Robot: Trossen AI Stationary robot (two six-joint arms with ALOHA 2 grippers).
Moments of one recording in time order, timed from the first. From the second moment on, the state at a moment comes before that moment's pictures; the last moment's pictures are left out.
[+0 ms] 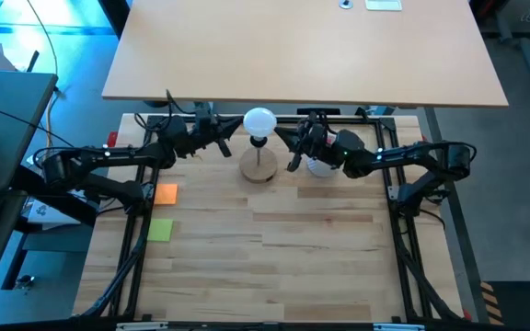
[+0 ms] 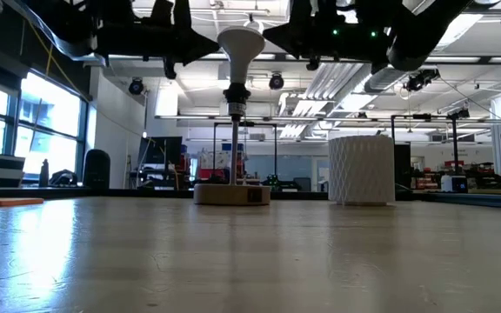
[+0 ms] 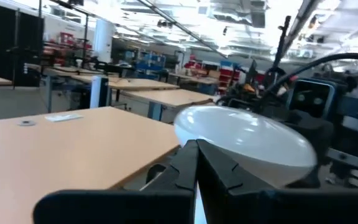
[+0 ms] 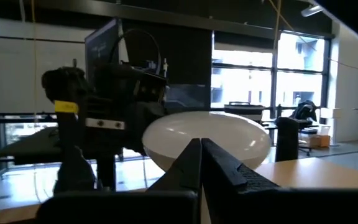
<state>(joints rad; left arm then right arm) 0.44 1.24 0.62 0.80 0.02 -0.17 -0.27 1.56 0.76 1.09 0.05 -0.04</state>
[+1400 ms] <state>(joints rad) 0.45 1.15 0.62 0.63 -0.01 -0.15 -0.29 1.64 0.84 1.07 0.07 0.00</state>
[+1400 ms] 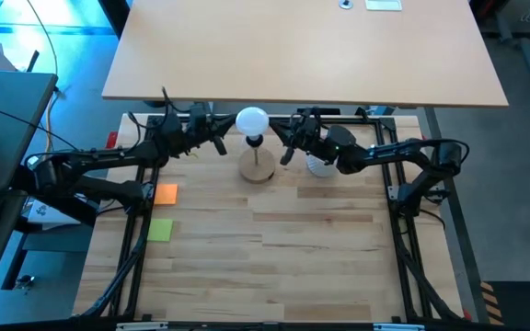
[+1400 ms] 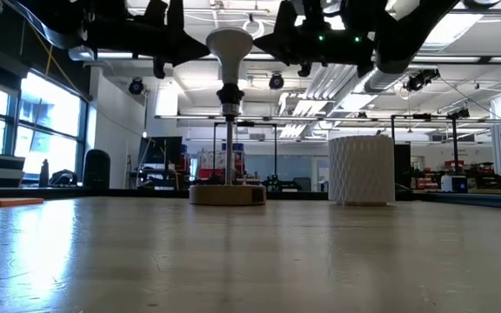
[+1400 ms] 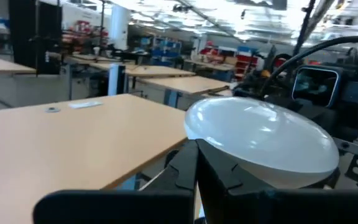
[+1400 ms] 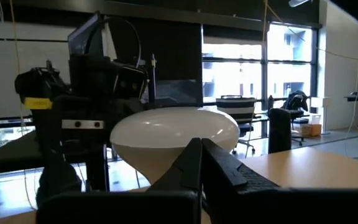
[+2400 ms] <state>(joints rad) 0.36 1.00 0.62 0.37 -0.16 -0.08 -0.35 1.50 0.87 0.83 -0.09 0.02</state>
